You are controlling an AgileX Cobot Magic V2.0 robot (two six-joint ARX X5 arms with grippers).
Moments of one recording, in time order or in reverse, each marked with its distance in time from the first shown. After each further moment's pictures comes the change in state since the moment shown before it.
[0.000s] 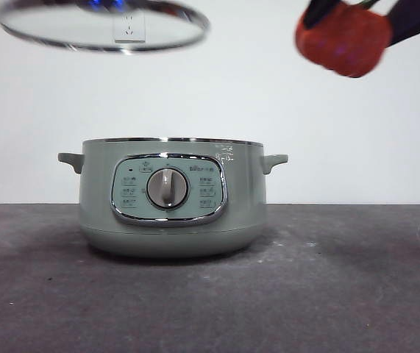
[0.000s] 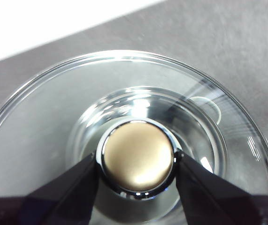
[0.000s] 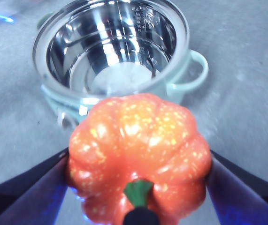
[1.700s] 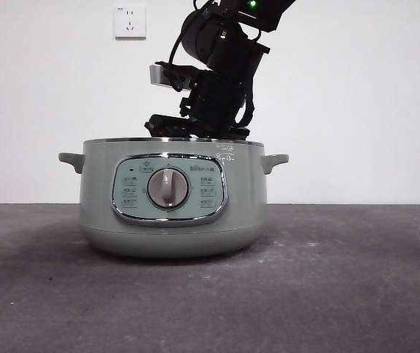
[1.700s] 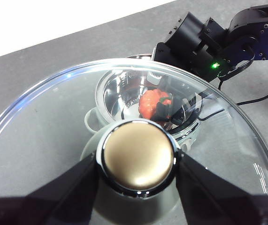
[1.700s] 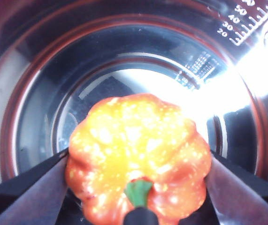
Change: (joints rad) left arm 0.056 -0.422 0.000 -0.397 -0.018 0.018; right arm 0.124 1.061 0.767 -0.074 0.031 -0.240
